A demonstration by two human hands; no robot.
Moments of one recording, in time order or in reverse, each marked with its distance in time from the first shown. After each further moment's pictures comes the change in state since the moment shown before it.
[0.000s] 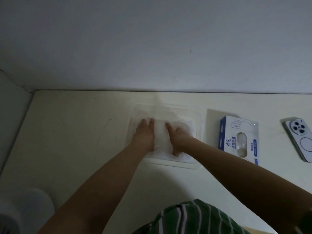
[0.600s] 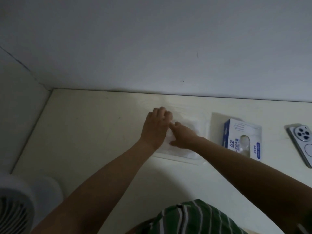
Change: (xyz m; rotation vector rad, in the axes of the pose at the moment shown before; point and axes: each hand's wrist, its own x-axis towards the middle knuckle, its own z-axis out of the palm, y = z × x) left_hand -0.037 0.019 -0.027 0.183 0.798 0.370; right_hand -0.005 -0.001 -0.007 0.065 0.298 -0.233
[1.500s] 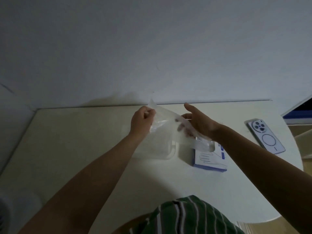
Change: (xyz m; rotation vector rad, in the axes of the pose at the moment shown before) left_hand 0.033 0.060 -0.037 -1.014 0.042 -0.541; right_hand -0.116 0.094 -0.095 1.284 -0.061 0.083
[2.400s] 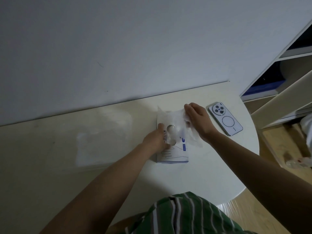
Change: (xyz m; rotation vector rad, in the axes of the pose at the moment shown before) left_hand -0.036 0.000 0.175 0.711 -0.778 0.059; right_hand -0.054 0.064 -0.093 0.032 0.664 -0.364
